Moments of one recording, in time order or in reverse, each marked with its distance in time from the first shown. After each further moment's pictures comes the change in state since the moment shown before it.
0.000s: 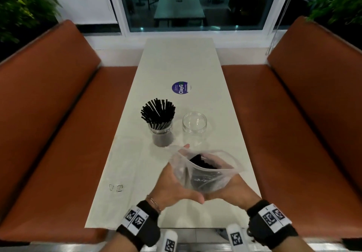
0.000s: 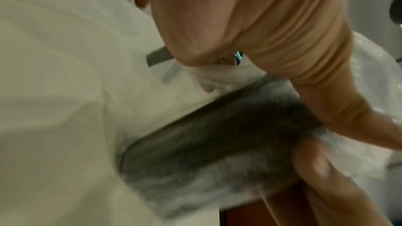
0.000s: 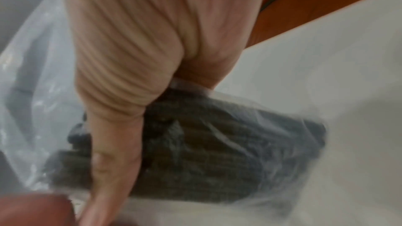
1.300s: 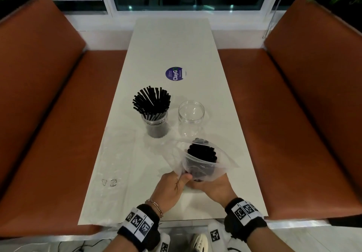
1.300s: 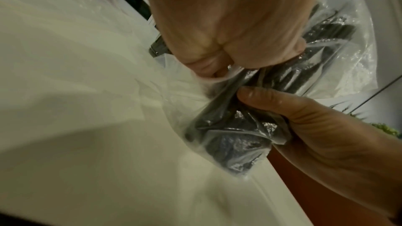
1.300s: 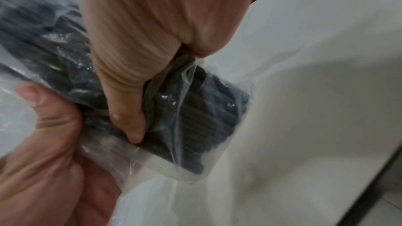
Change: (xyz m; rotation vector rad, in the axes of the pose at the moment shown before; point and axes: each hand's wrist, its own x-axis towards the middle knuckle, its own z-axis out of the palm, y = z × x) left_hand -0.006 -0.064 0.004 0.459 0.009 -0.173; right_hand 0.018 0.069 0.043 0.030 0.309 0.215
